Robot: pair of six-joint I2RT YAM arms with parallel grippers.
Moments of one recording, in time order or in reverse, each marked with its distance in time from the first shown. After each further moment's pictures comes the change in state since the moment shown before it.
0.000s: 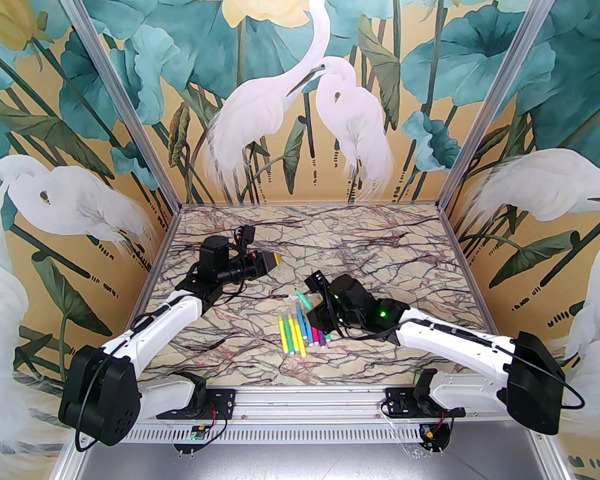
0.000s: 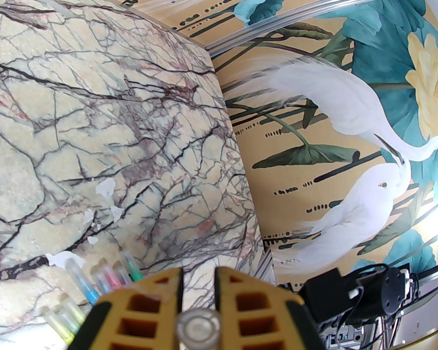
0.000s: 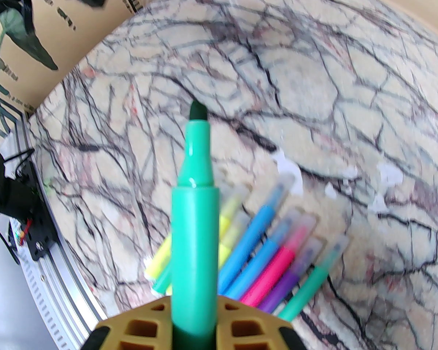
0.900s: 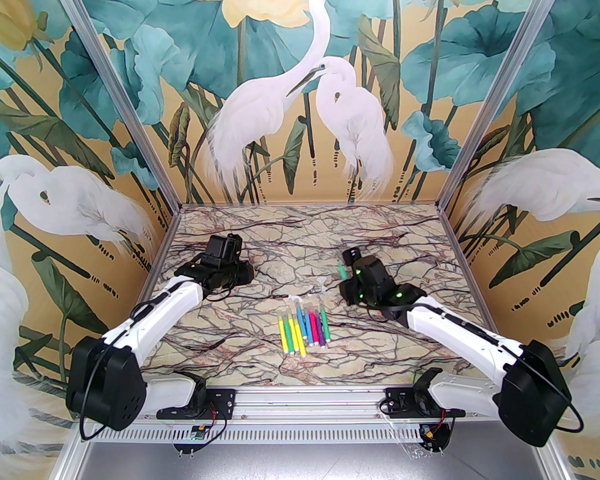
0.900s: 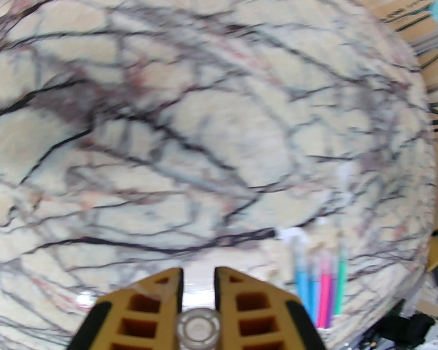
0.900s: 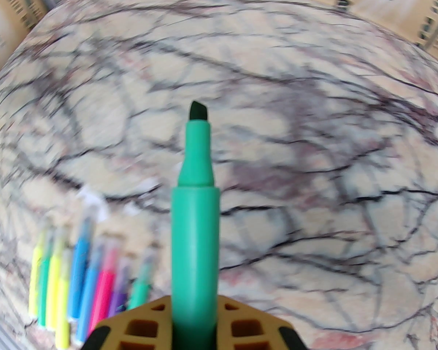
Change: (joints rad) left arm 0.031 0.102 0.167 -0.628 -0.627 0.393; right arm -0.339 -0.007 0.034 -0.097 0.246 -0.004
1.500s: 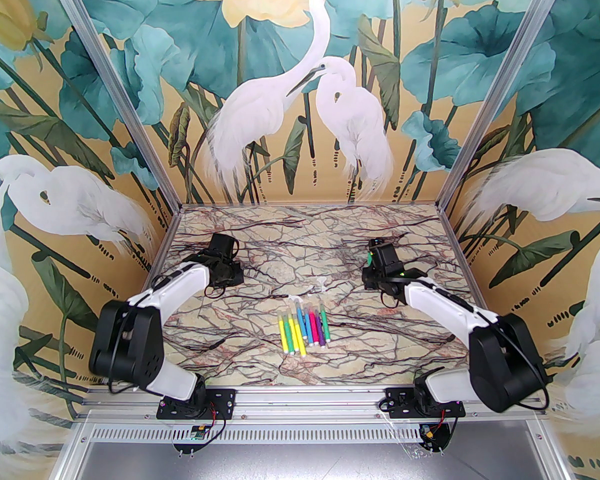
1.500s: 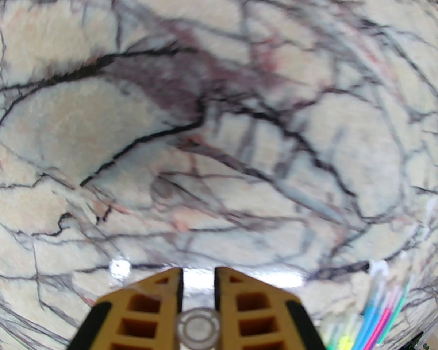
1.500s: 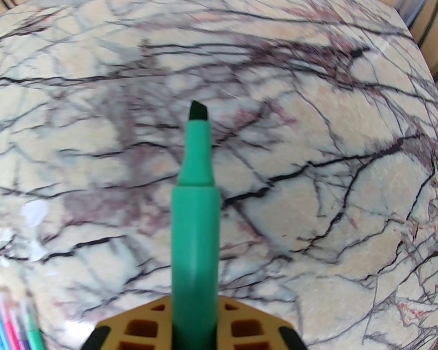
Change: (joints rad) left arm 0.103 0.240 0.049 -0.008 -0.095 0.030; right arm -0.234 0.222 0.039 0.032 0.077 -0.006
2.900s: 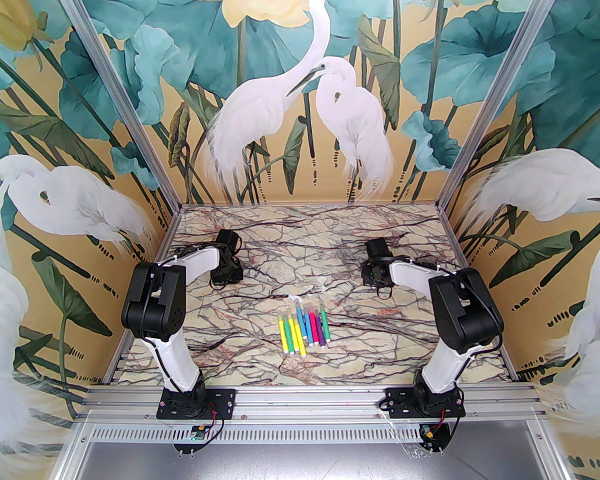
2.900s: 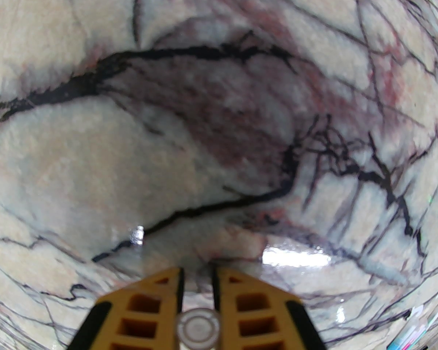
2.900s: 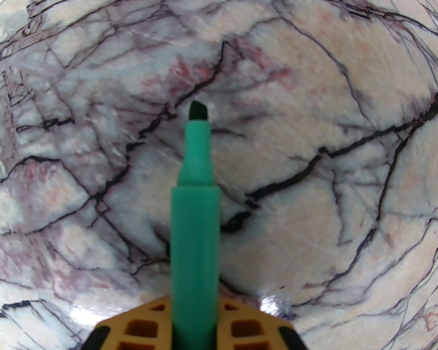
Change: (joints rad) left arm 0.044 0.275 0.182 -0.076 -0.049 0.048; right arm -0.071 0.316 0.141 -0.028 -0.012 0.081
